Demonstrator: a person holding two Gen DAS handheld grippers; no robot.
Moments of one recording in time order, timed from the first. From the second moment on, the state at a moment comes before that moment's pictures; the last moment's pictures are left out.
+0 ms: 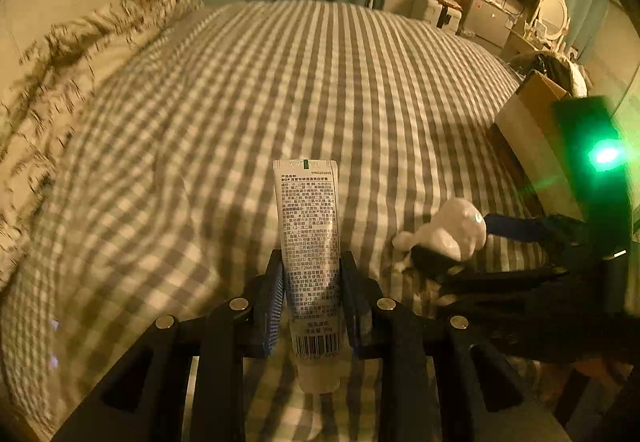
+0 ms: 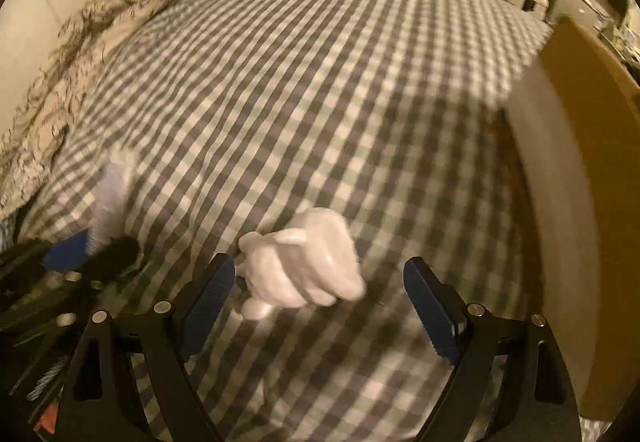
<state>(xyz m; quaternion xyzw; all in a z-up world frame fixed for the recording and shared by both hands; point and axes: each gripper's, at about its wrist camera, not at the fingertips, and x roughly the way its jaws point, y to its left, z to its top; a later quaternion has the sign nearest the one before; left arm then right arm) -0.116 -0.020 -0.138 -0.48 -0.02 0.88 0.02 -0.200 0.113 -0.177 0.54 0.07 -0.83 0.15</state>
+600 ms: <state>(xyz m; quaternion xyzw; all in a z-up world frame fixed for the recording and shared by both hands) -0.109 -0.024 -0.109 -0.45 0.01 0.89 0.00 -0.176 0.108 -0.159 0.51 0.08 -0.85 0.14</state>
